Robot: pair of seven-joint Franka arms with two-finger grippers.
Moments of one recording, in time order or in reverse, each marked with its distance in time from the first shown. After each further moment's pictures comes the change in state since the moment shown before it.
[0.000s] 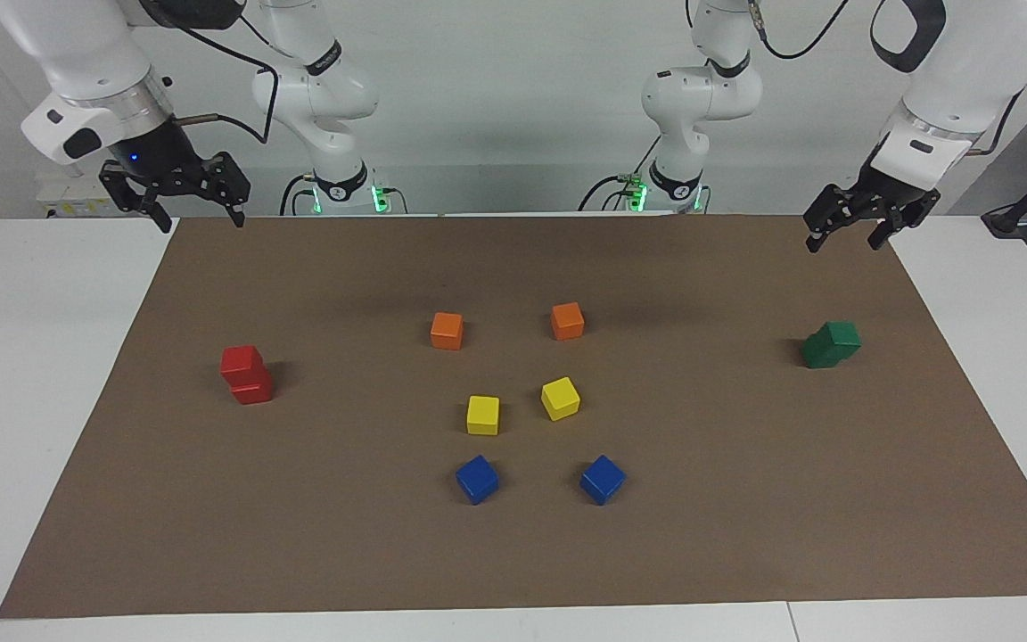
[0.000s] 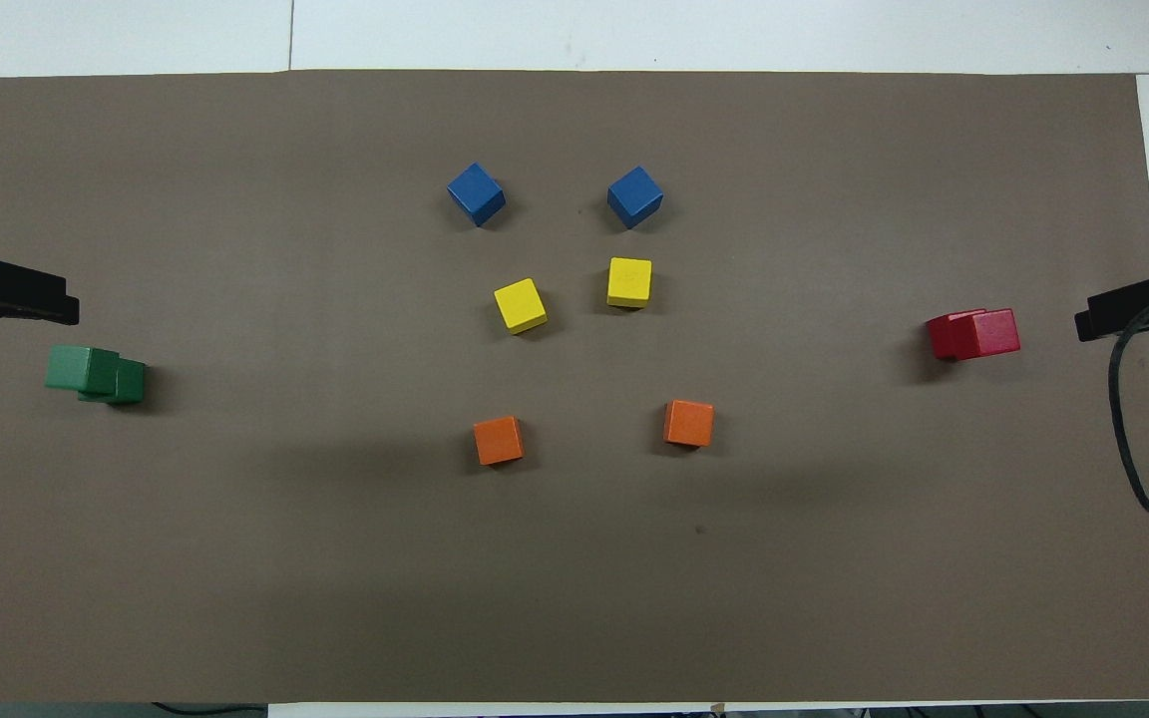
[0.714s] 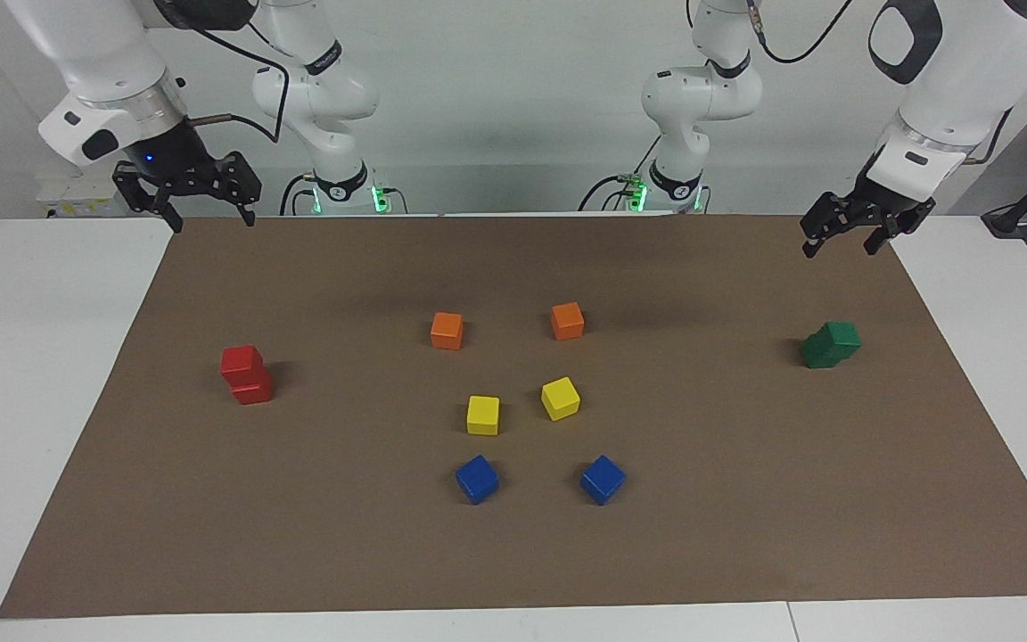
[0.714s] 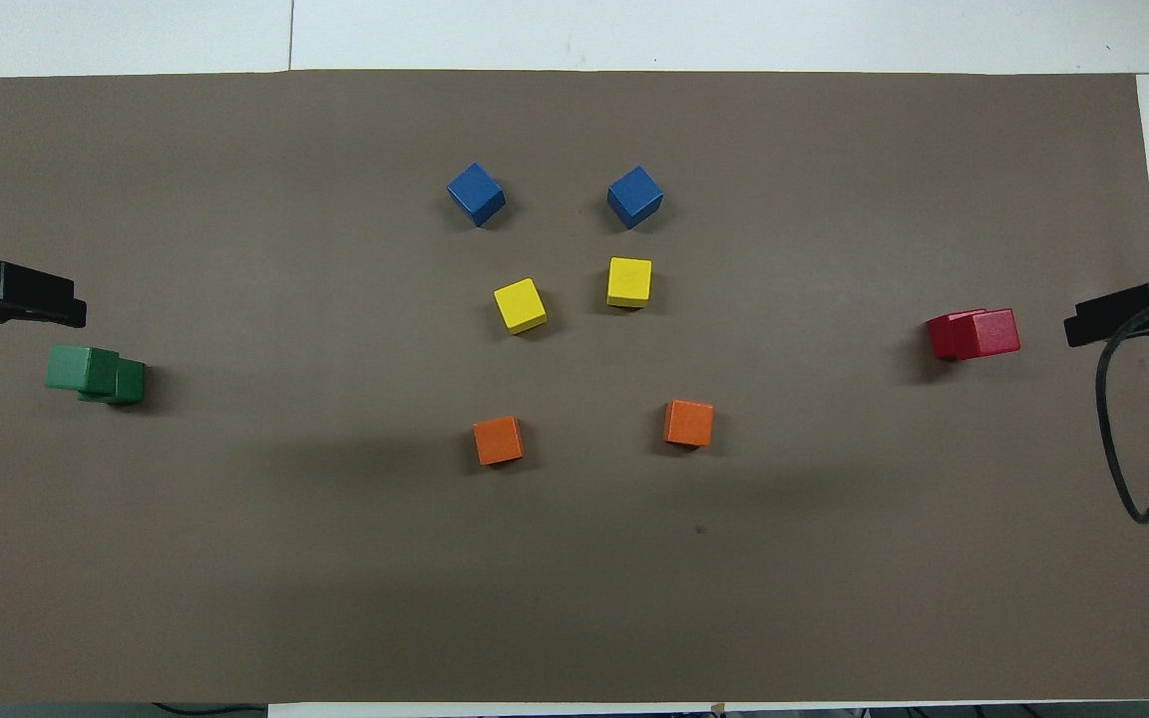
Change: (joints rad) left arm 0.000 0.014 0.000 -0.009 0.000 -0.001 0.000; right arm -0.004 -0.011 0.013 -0.021 0.001 0.010 -0.009
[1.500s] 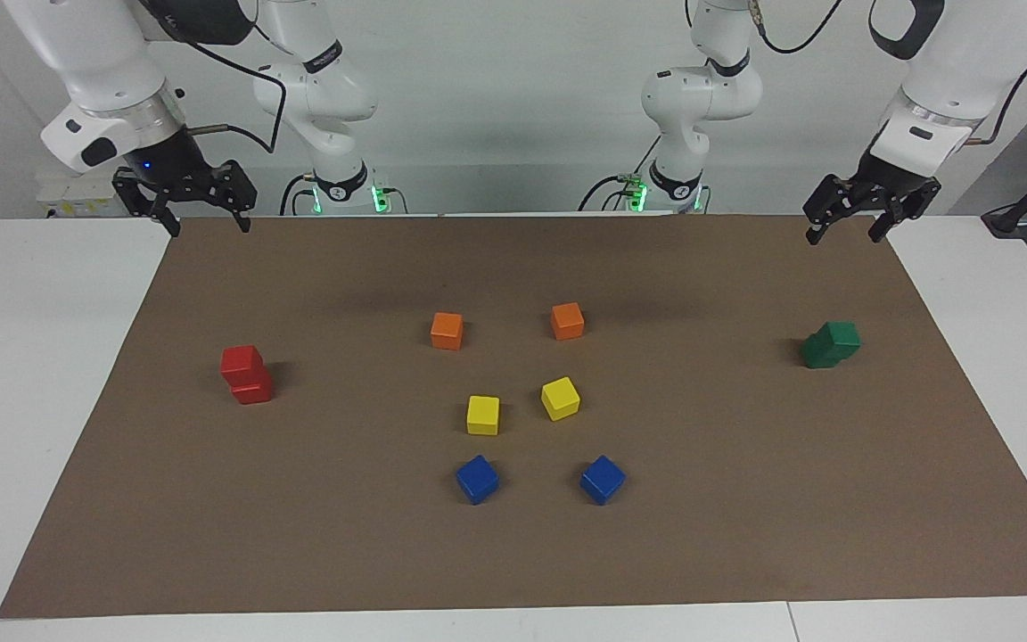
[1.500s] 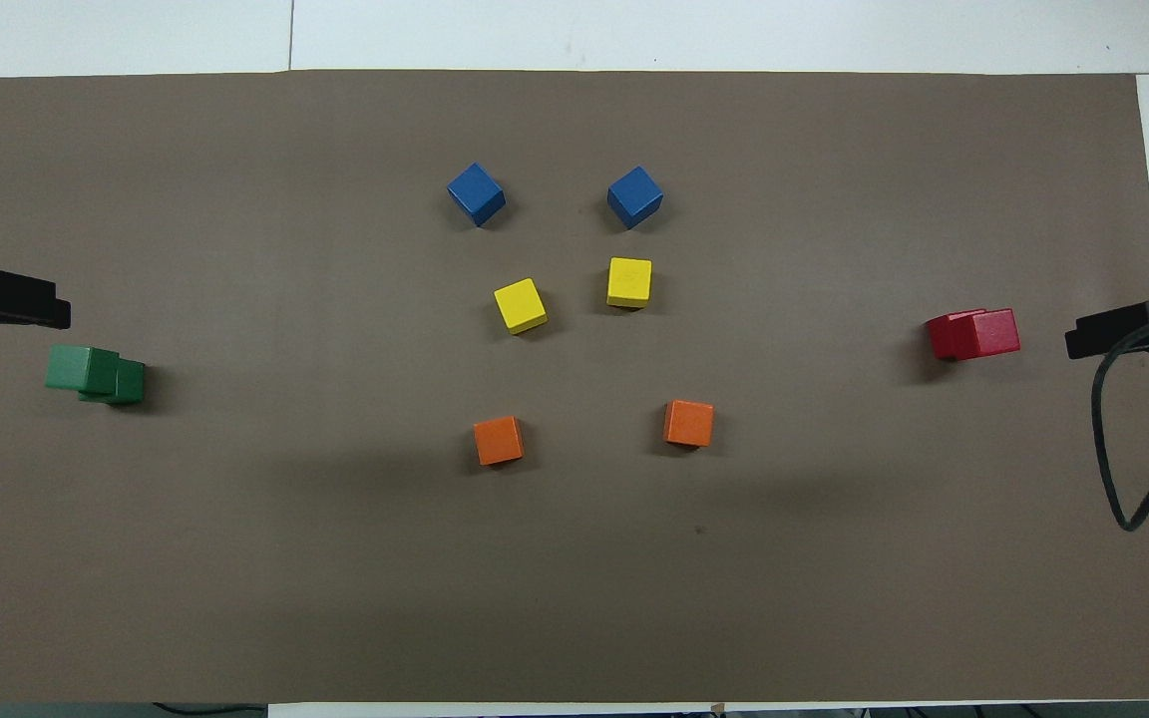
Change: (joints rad) left arm 0.000 -0.039 -0.005 0.000 0.000 0.001 0.000; right arm -0.104 -0.050 0.086 -0.107 0.000 0.074 -0.002
